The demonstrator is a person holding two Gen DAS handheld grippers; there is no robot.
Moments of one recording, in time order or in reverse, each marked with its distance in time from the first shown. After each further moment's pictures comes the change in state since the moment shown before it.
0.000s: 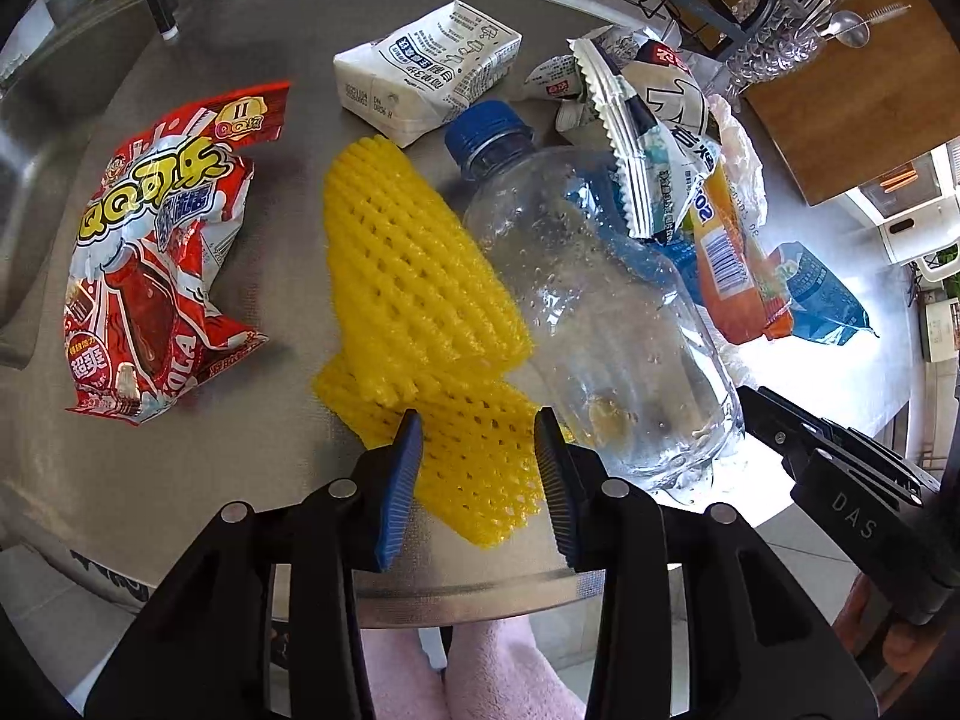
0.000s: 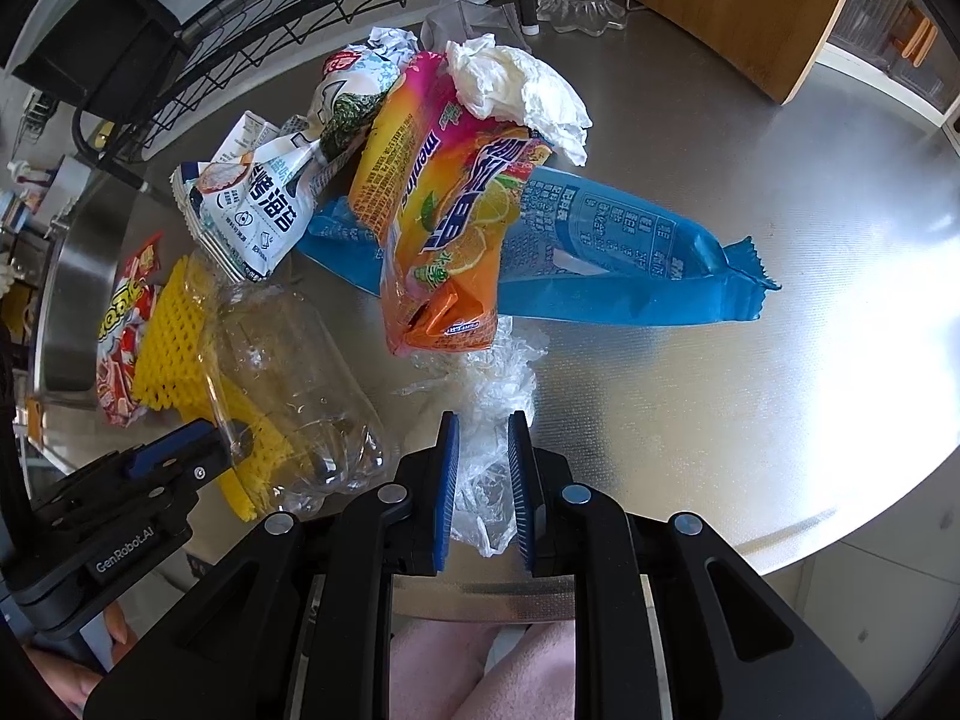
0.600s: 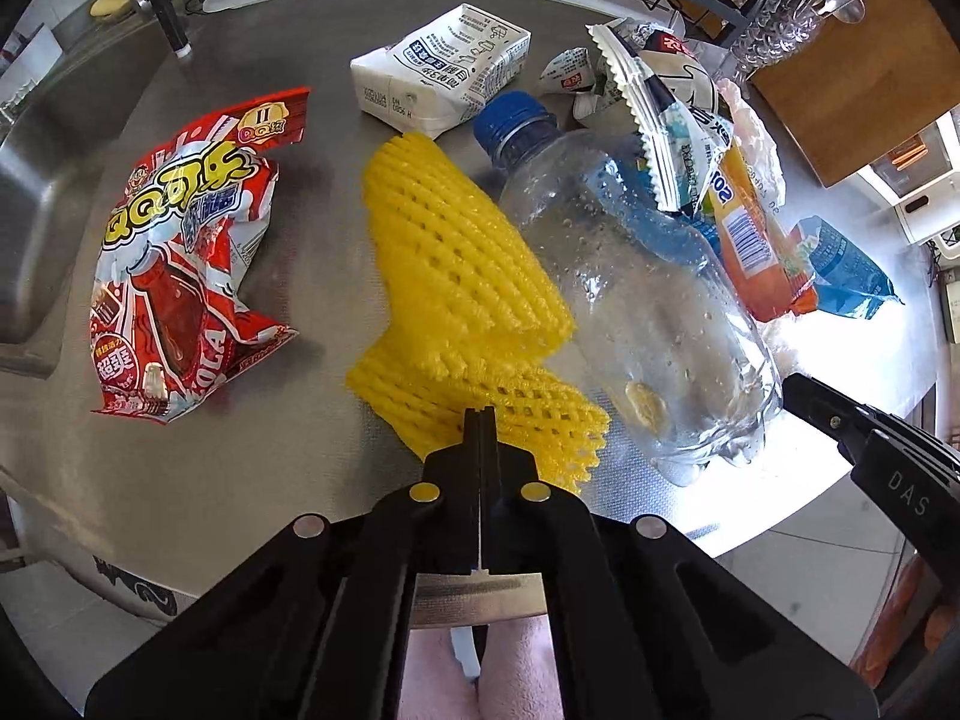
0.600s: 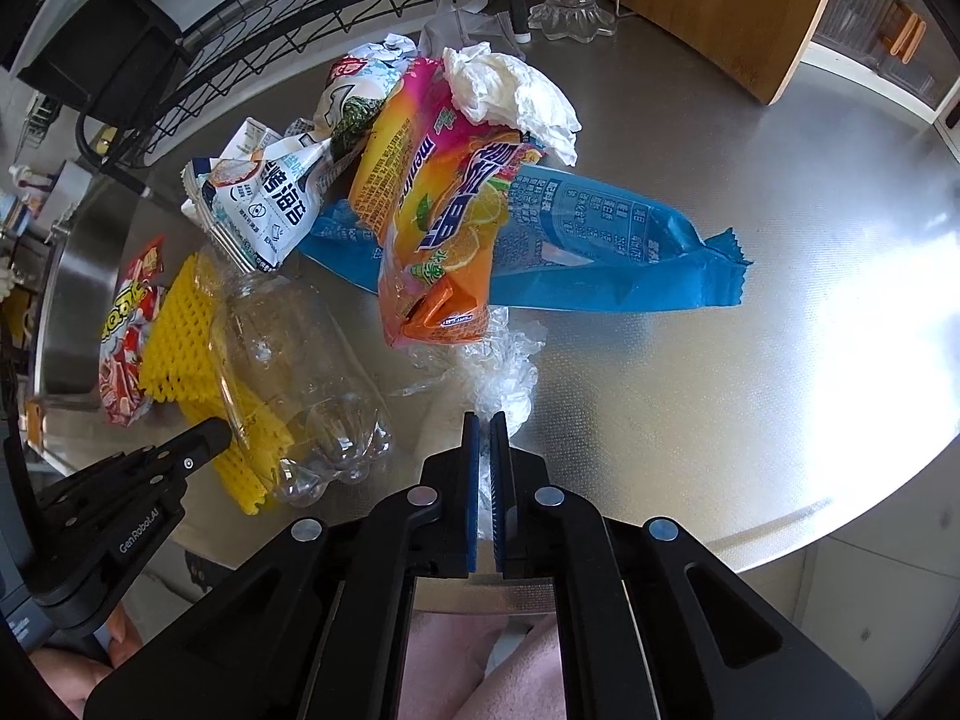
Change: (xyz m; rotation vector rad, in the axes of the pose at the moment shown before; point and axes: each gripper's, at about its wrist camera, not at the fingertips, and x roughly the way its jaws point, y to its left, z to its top) left arm 0.004 0.000 -0.007 0.039 -0.025 0.057; right arm -0.010 -0.004 -0.008 0.008 -0.028 0.000
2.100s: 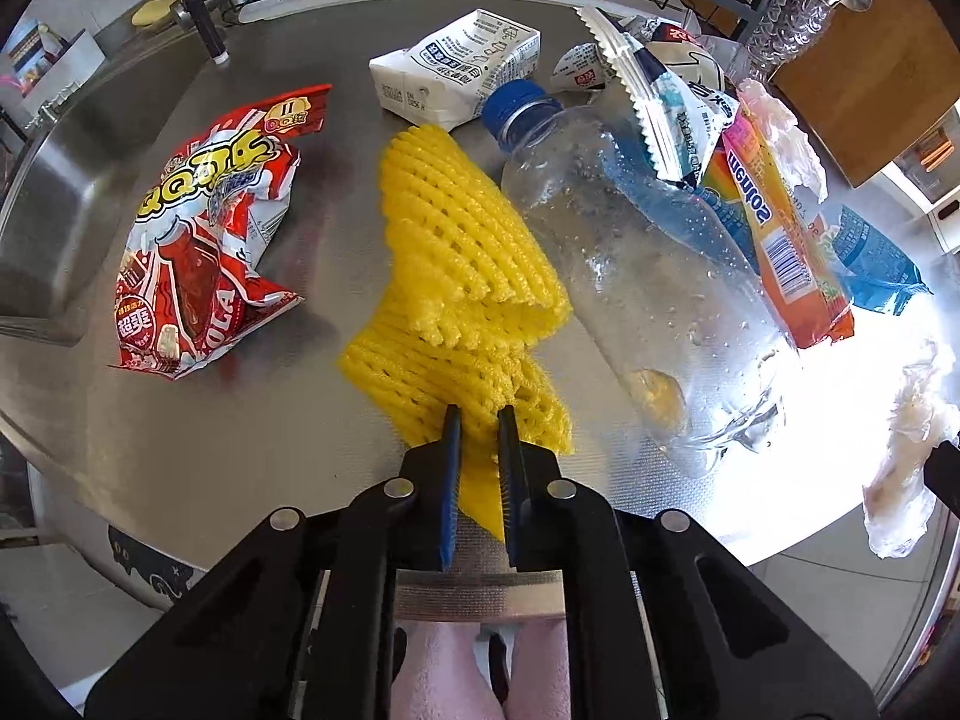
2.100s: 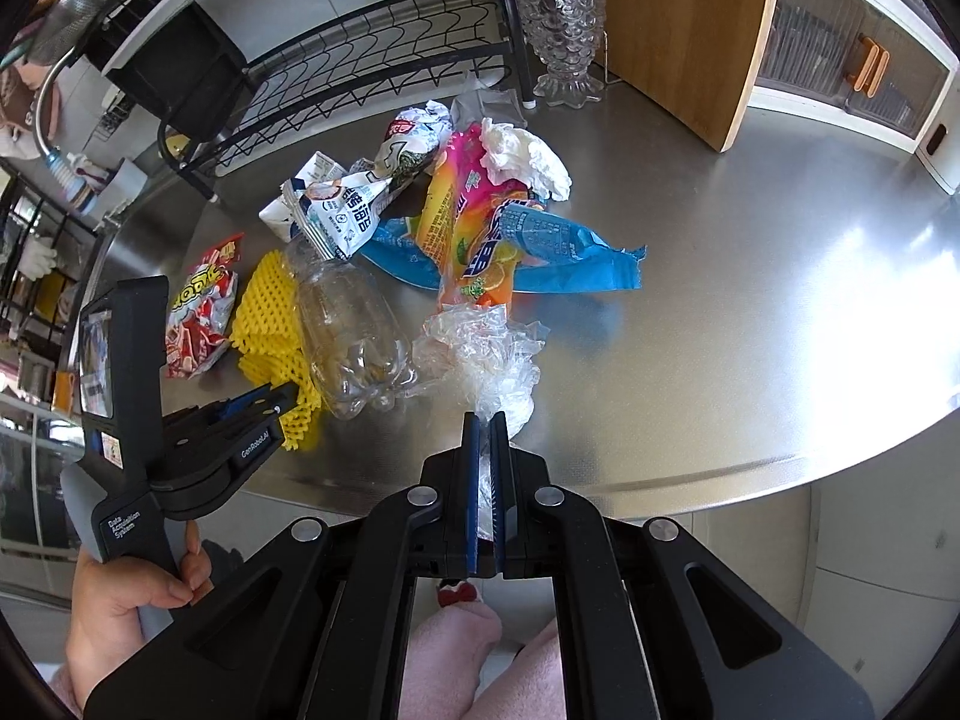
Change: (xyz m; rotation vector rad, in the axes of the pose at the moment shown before) left arm 0.002 -0.010 -0.033 -0.031 -0.070 0.119; right arm -0.067 -0.012 -0.039 -0.064 -0.100 0.053
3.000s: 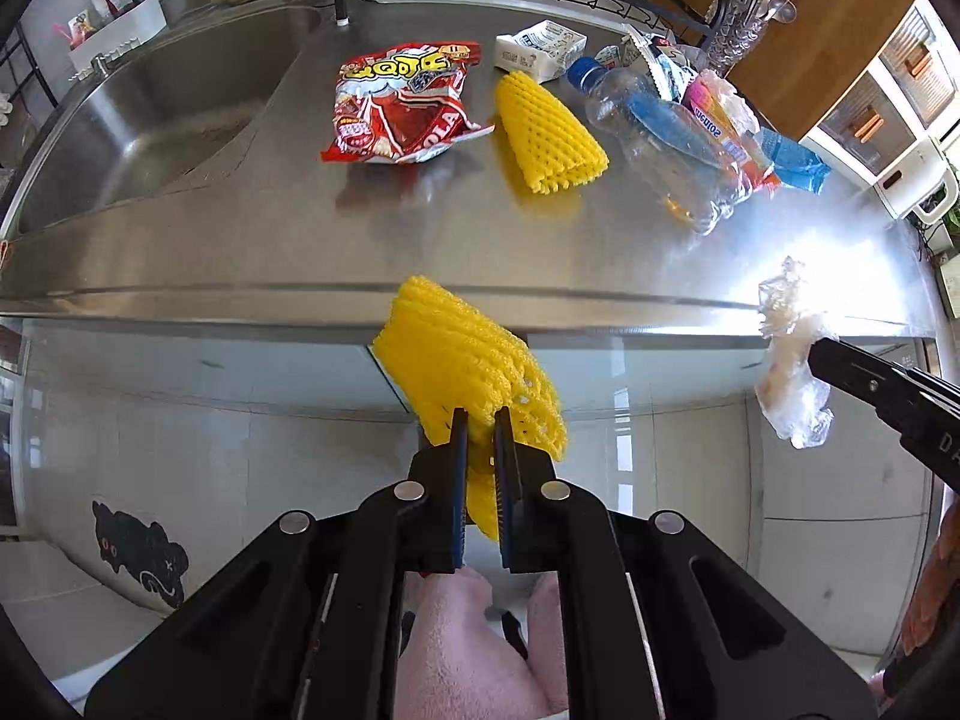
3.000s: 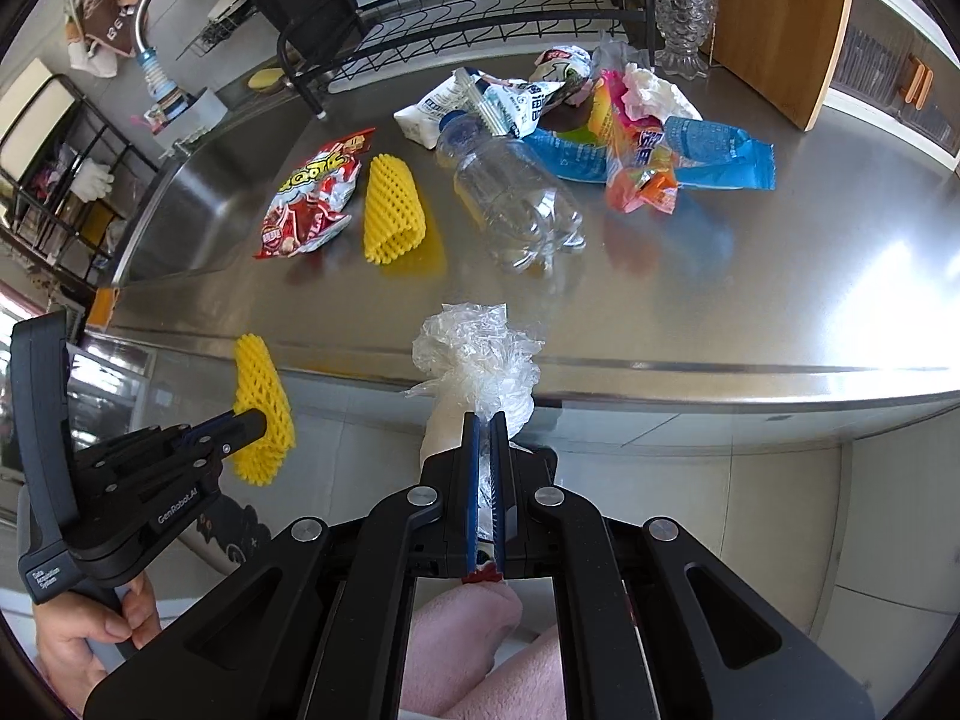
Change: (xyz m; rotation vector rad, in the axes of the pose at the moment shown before) left arm -0.088 0.100 -0.143 0.019 -0.066 -0.071; right arm -0.003 0.075 -0.088 -0.115 0.002 0.094
